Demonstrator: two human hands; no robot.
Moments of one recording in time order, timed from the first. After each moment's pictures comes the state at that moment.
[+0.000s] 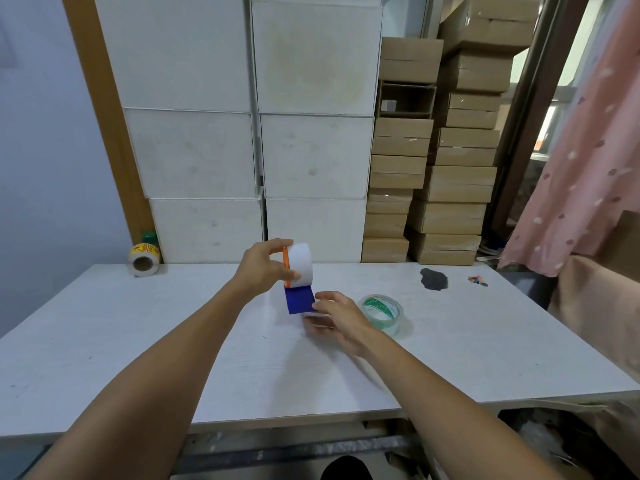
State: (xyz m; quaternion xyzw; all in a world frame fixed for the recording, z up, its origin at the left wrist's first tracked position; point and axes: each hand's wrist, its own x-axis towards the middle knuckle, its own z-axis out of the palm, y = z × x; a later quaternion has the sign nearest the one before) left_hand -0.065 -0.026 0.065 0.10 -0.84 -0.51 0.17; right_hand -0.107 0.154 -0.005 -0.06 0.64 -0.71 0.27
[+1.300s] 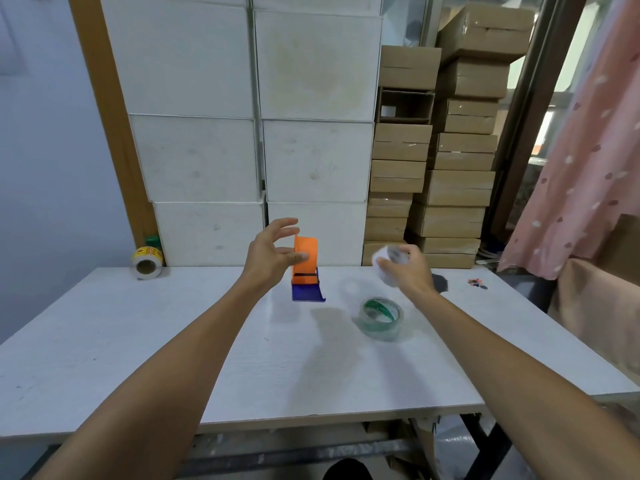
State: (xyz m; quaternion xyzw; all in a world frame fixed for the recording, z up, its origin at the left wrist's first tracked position) left_hand -0.056 -0.009 0.084 0.02 -0.76 -0.59 0.25; right_hand -0.182 0.237 0.052 -0.05 0.83 -0.55 -0.08
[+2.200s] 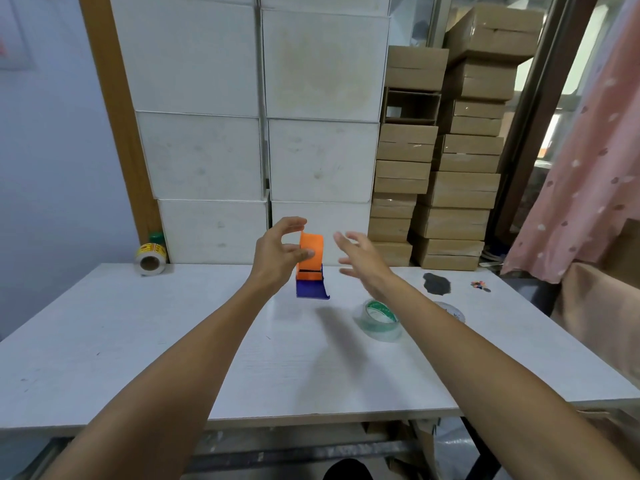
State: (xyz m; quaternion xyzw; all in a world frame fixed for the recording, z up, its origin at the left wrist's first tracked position) left_hand -0.061 0.000 0.082 0.02 -0.77 -0.56 0.30; right_hand -0.141 0.165 0.082 -0.17 0.74 -0.64 0.10
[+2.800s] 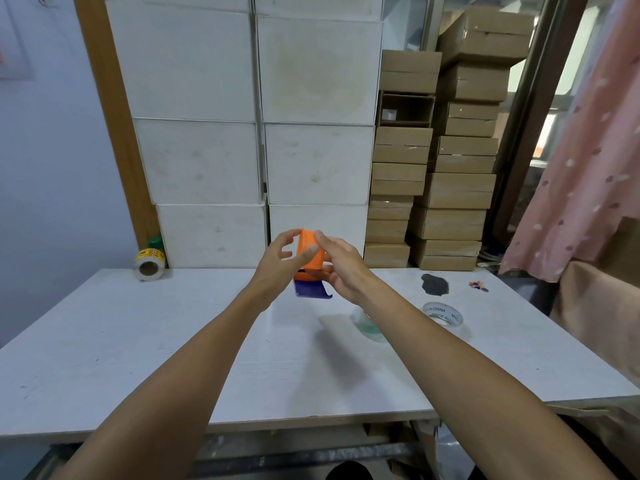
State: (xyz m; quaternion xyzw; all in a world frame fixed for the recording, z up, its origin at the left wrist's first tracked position) left_hand -0.056 0.004 0.074 0.04 -0.77 -0.60 0.21; right_hand -0.123 0.141 0.084 -0.17 0.58 -0.77 0.21
